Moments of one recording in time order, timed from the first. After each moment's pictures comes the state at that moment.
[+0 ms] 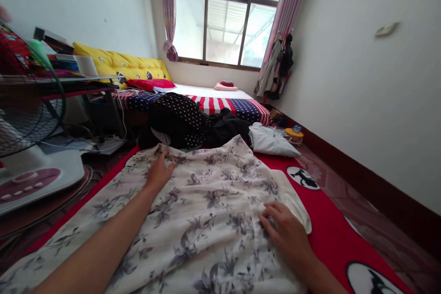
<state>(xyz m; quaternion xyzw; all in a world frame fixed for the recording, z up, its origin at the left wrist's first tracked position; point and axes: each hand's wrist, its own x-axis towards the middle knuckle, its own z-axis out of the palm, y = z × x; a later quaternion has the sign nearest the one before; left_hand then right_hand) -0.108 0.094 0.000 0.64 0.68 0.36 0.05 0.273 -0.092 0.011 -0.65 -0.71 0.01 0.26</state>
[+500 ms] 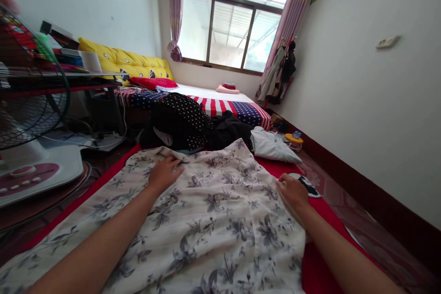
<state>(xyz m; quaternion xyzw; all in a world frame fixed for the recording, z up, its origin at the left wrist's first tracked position) -0.100 0.090 0.003 0.74 0.64 0.22 -0.03 0.357 0.022 0.025 -0.79 -0.59 -0.06 0.14</state>
